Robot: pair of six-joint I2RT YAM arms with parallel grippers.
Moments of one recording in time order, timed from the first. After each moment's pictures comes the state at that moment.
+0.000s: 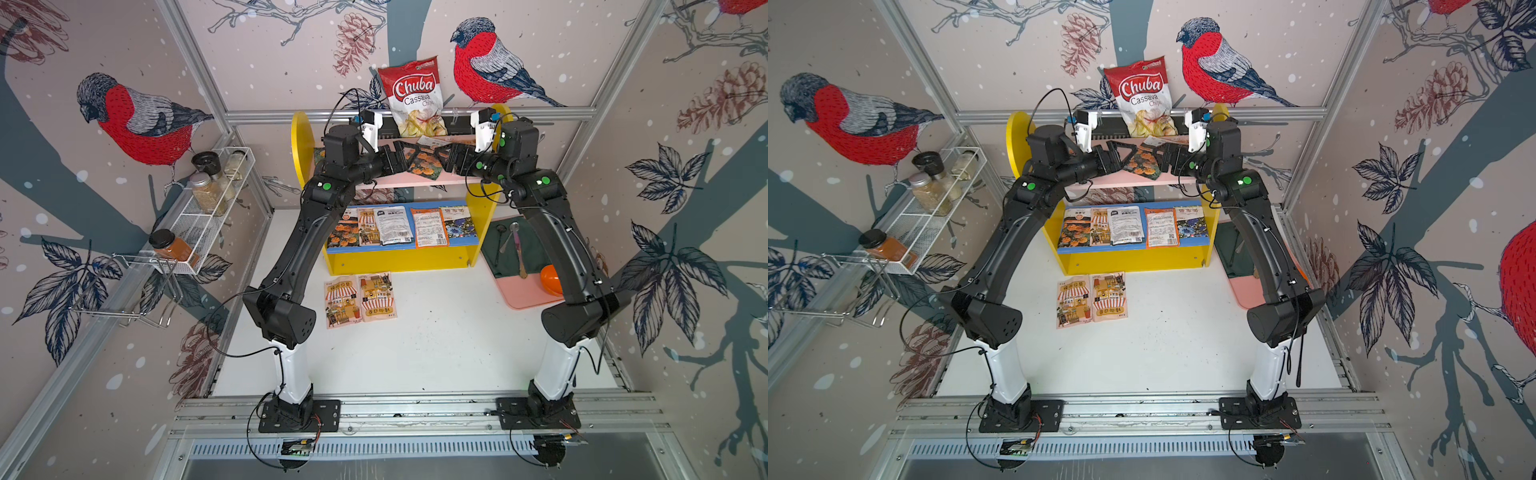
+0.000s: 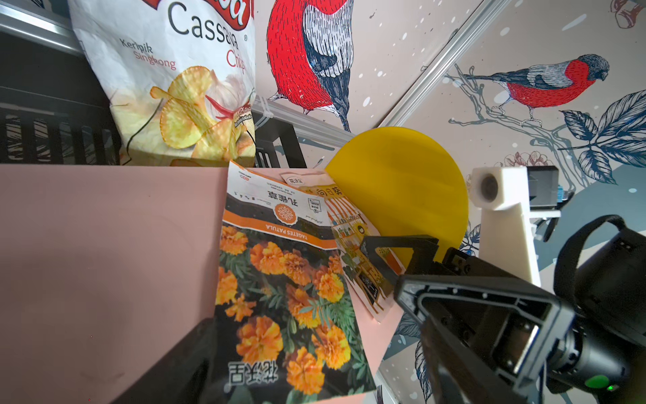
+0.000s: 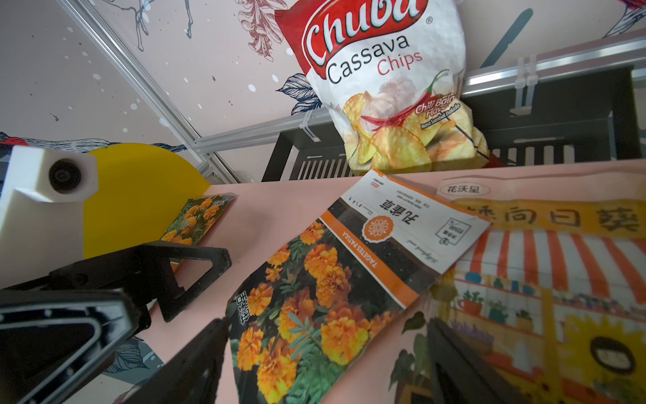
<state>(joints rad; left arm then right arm) -0.38 1.93 2.28 -0.46 0.51 -0.57 0.42 1.89 2.31 -0.65 -0.30 0.34</state>
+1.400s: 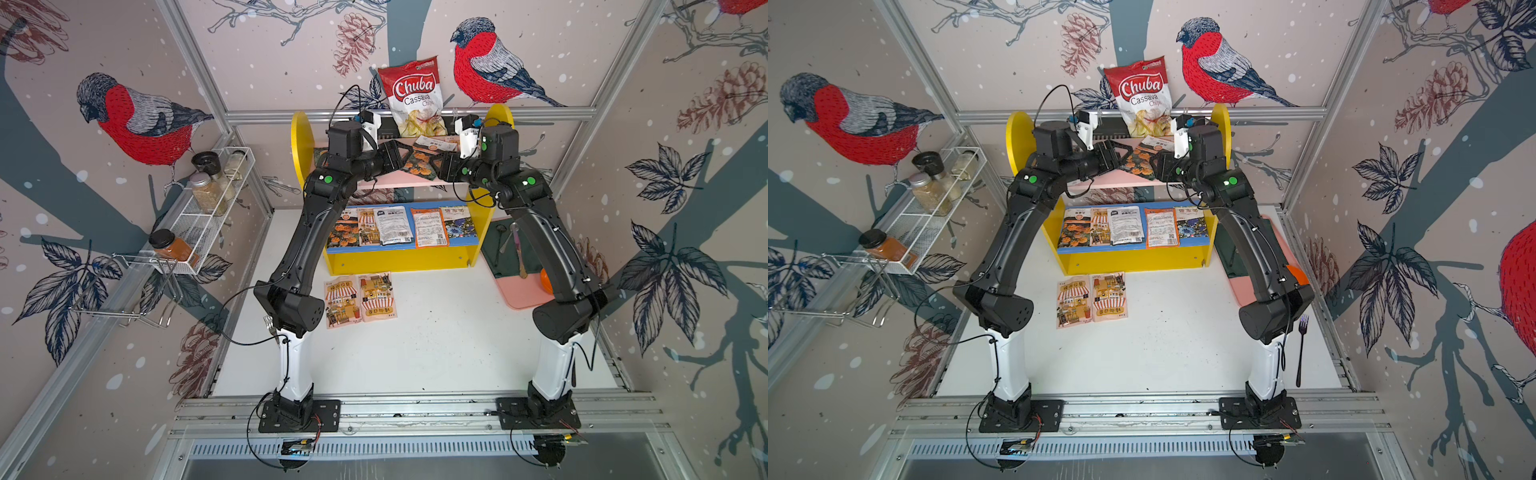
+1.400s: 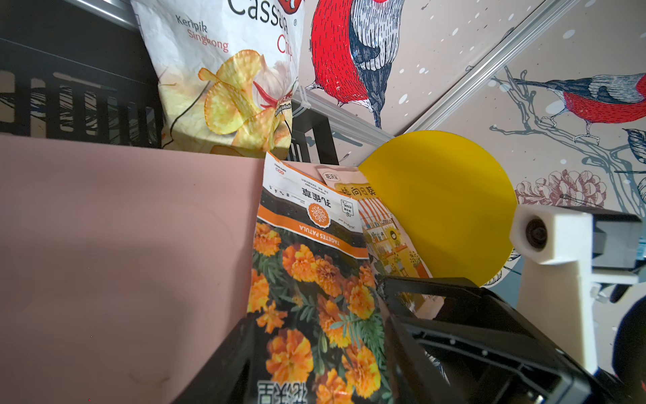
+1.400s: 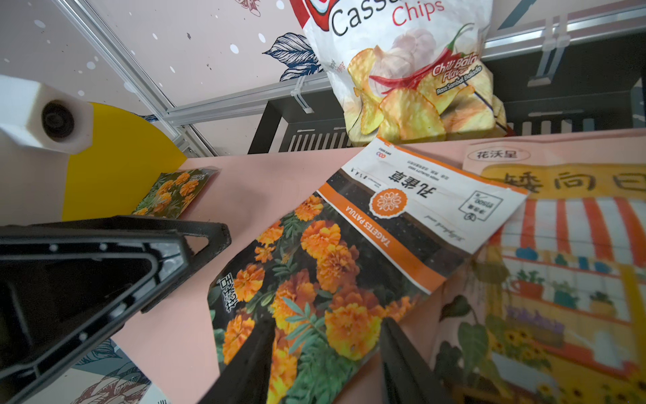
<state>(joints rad) -0.38 2.04 2.48 -0.66 0.45 -0.60 0.50 1.94 2.38 -0.74 -0.19 0.29</state>
